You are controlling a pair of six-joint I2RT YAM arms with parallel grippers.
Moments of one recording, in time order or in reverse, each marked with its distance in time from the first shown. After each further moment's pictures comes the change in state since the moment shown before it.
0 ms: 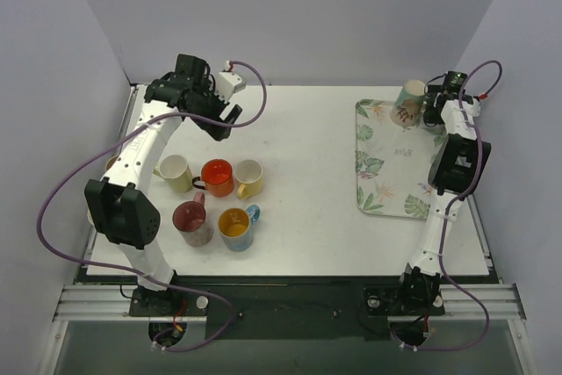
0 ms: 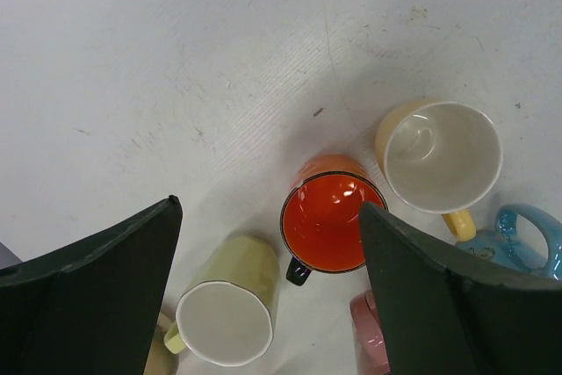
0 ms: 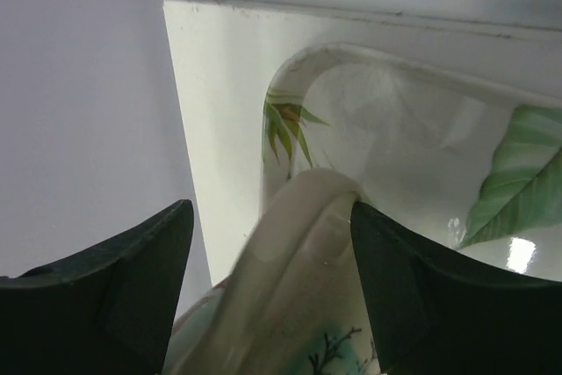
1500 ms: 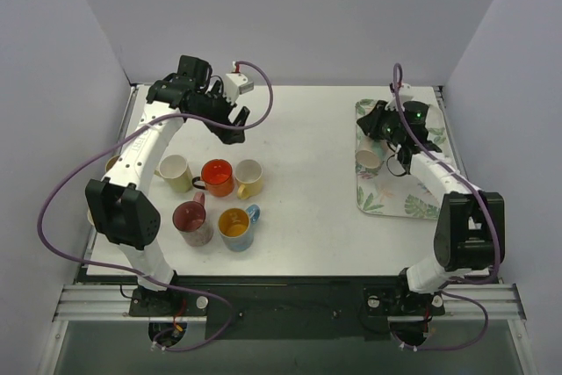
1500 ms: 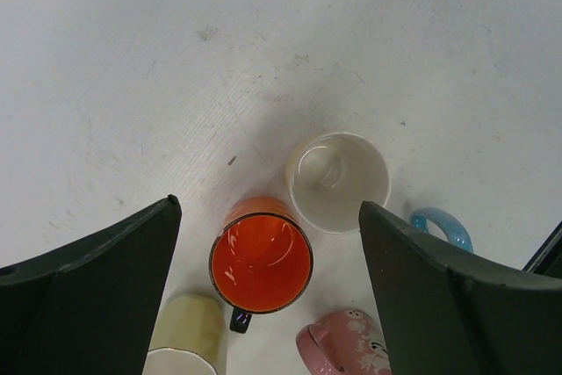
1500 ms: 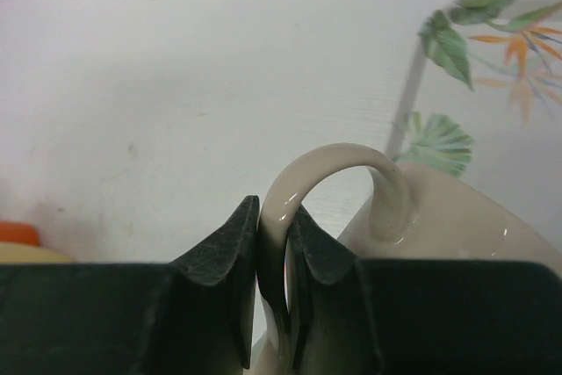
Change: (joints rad) left arm -0.013 0.003 -0.008 0.004 0.253 0.001; right arm 0.317 -0.895 -1.173 0.691 -0.460 -1.068
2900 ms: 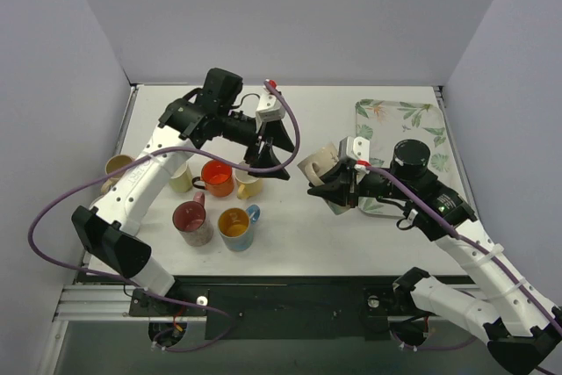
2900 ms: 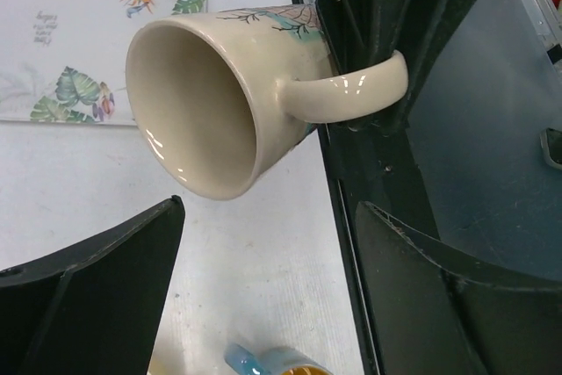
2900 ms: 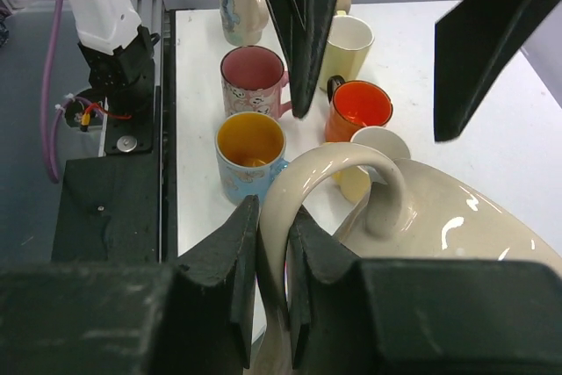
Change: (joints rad) left arm -0.280 -0.196 -0.055 0.045 0.631 0.026; right arm 0.586 -0.700 0.007 -0.519 -0.468 -0.508
